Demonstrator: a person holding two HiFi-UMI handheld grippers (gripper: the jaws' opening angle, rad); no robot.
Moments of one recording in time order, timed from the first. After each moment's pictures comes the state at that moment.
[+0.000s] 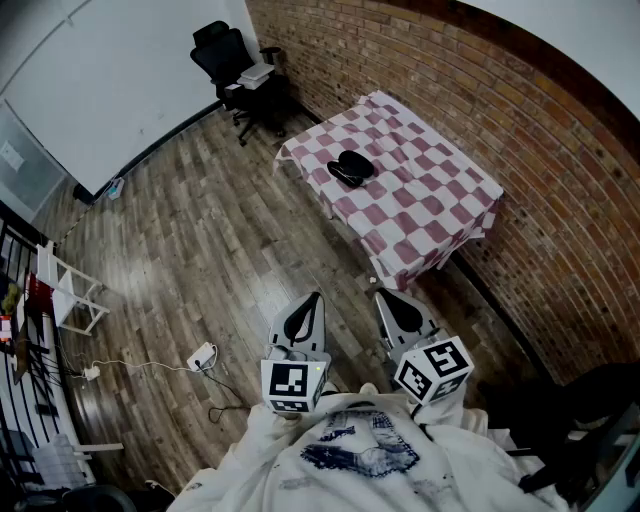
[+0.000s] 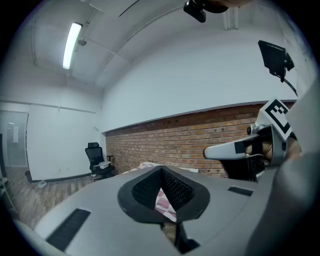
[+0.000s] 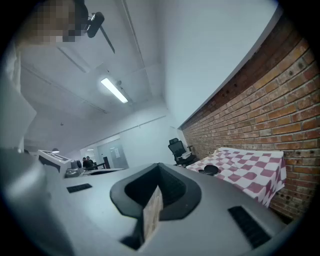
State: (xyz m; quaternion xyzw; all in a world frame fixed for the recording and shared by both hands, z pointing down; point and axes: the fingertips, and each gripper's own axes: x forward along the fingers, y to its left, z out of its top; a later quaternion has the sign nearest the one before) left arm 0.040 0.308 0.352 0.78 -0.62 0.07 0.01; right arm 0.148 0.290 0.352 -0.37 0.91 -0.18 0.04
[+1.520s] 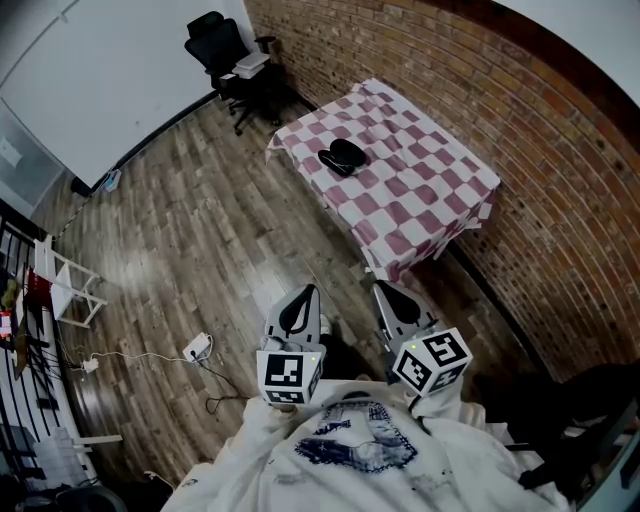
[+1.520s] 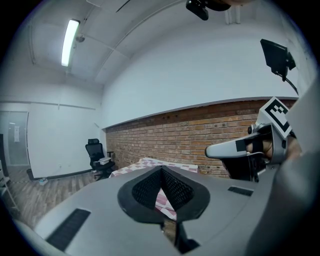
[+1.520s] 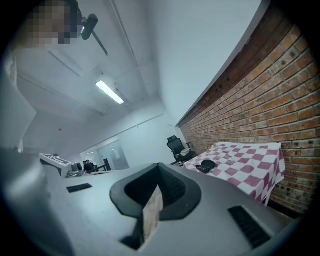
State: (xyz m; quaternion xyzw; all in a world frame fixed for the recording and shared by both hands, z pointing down) left arm 0.066 0.294 0.375 0.77 -0.63 0.09 0.04; right arm 0.179 0.274 0.375 -0.36 0.91 -0.21 0.04
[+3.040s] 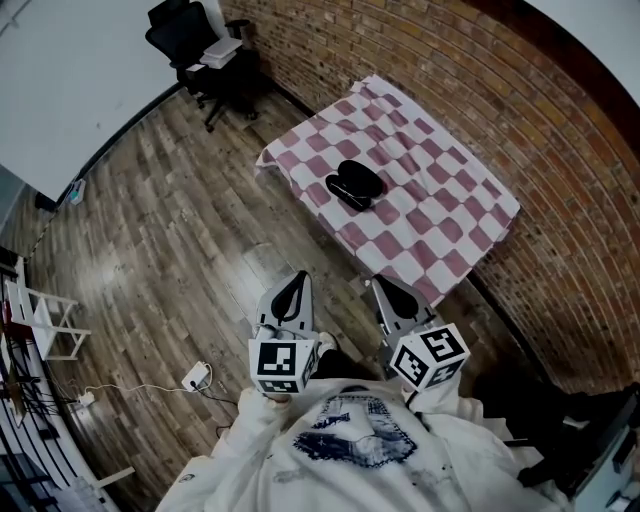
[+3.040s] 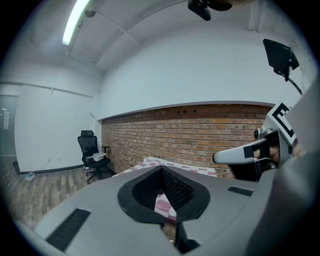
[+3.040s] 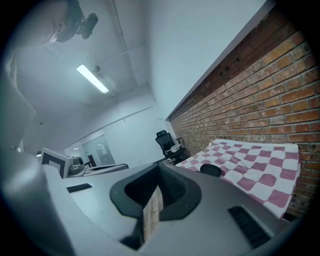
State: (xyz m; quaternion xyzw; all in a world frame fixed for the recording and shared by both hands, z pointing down) left arm -0.087 0.061 0.393 0.80 -0.60 0.08 0.08; right arm 0.038 0.062 0.399 -0.42 0.88 -0.23 0.00
